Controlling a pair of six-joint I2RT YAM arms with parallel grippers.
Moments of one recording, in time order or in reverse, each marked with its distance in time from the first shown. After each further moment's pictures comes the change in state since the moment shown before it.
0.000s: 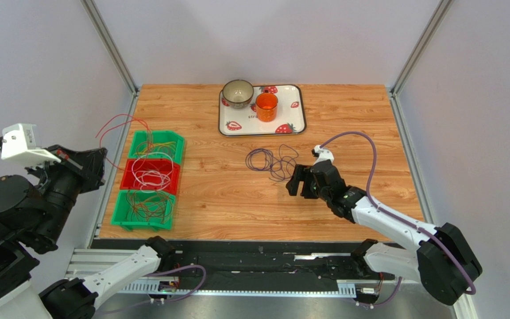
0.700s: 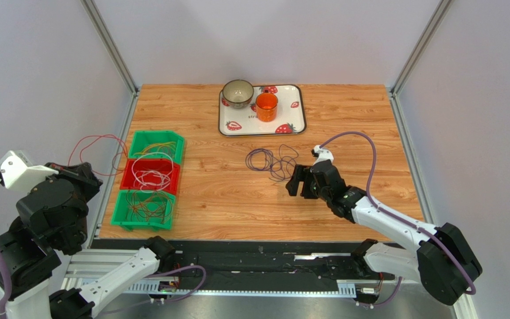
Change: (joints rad) left arm 0.000 -0.127 -0.273 -0.057 -0.441 -0.328; right arm 0.000 0.000 0.001 -0.002 -0.006 -0.003
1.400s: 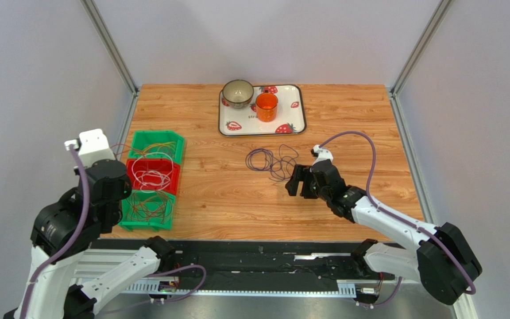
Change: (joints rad) left arm 0.015 0.039 -0.220 -0.005 0.069 0.410; right arm 0.000 0.003 0.005 -0.001 -0.008 -0.004
